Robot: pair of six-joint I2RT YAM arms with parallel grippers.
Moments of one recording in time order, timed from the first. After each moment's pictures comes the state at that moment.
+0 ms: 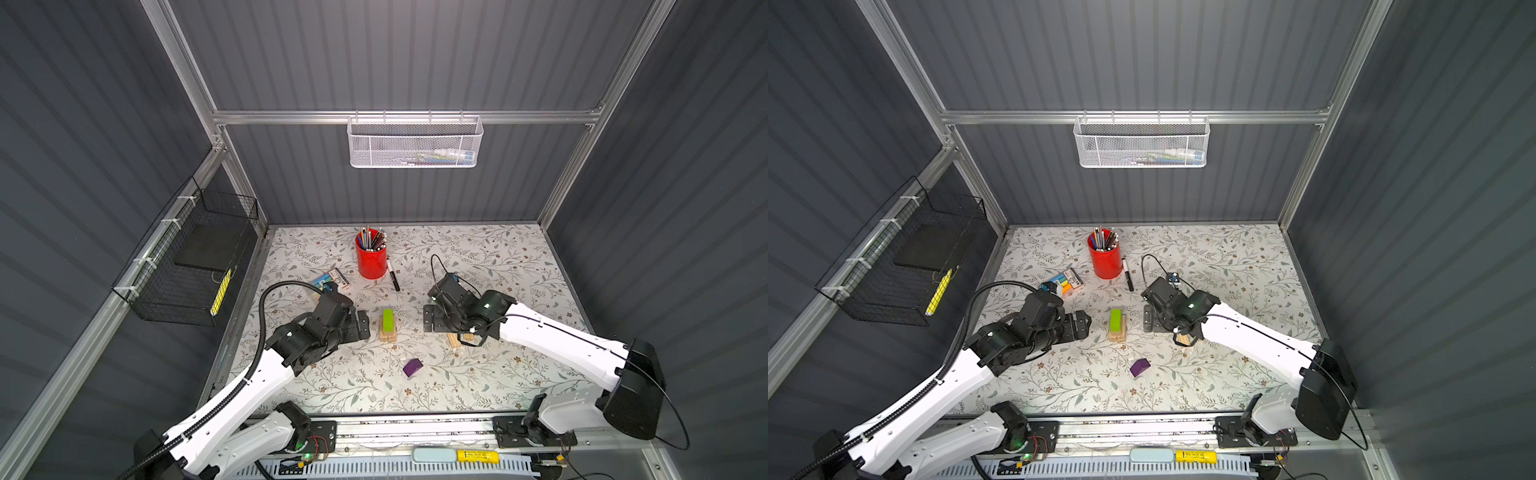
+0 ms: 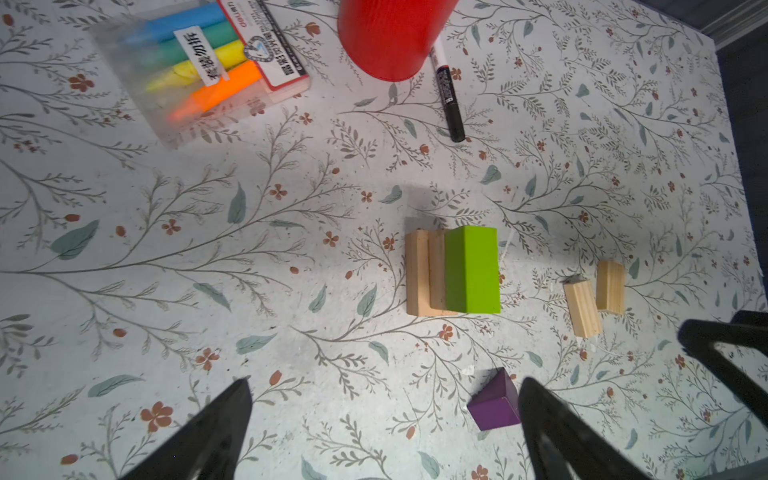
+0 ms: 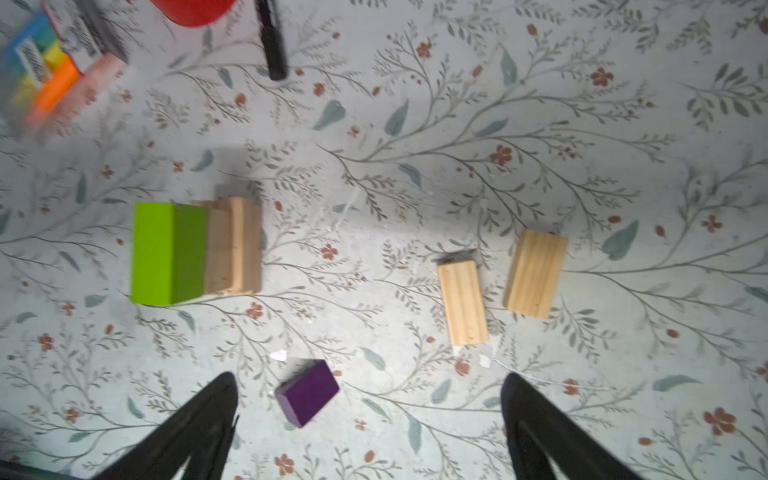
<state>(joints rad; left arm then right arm) -0.72 0.96 0.85 -0.76 -0.17 -0.69 0.85 1.38 1.09 -0.83 0.24 0.78</state>
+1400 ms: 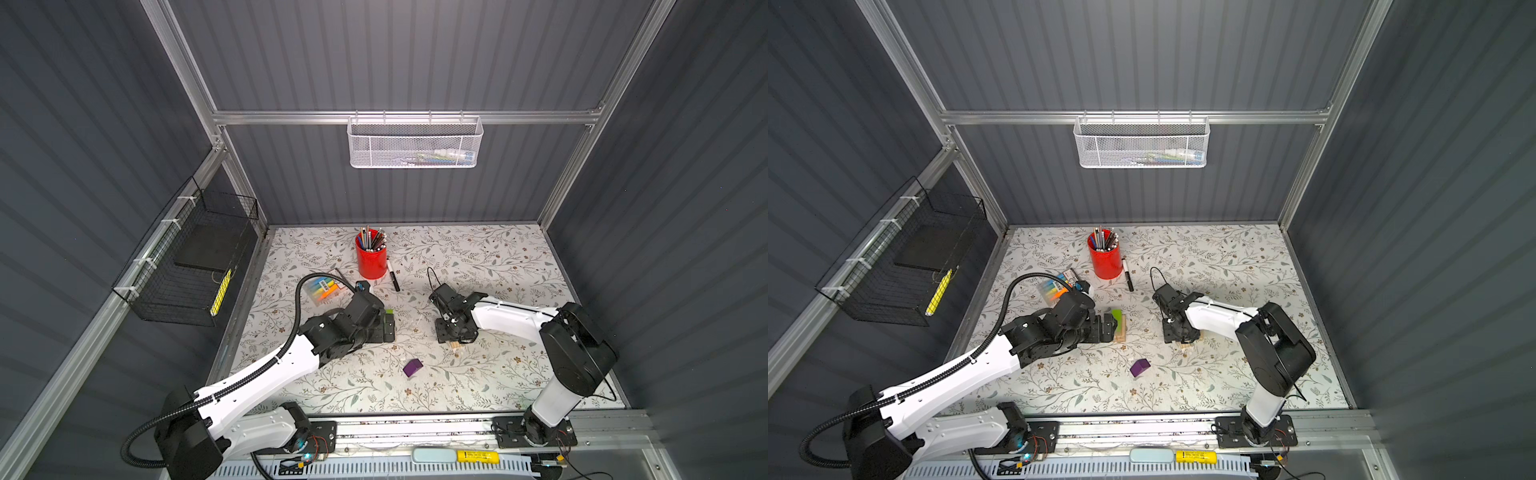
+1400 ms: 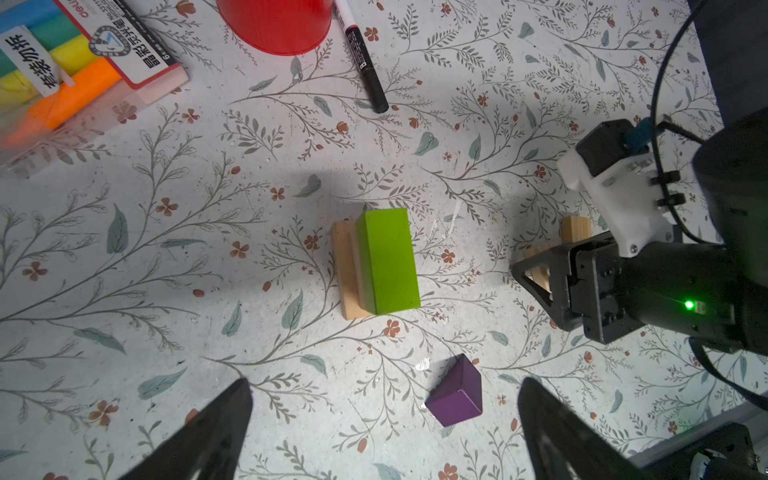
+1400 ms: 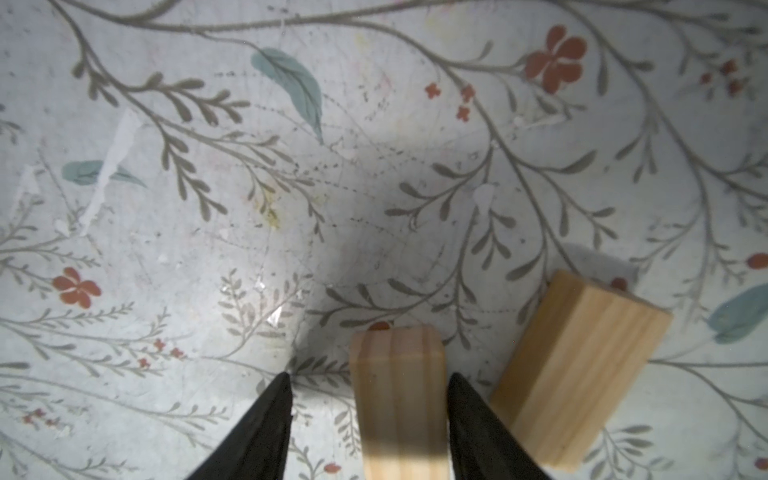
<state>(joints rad) -0.87 1.14 0.91 -0.66 -0.19 -0.68 0.69 1.70 0.97 -0.64 0.12 0.54</state>
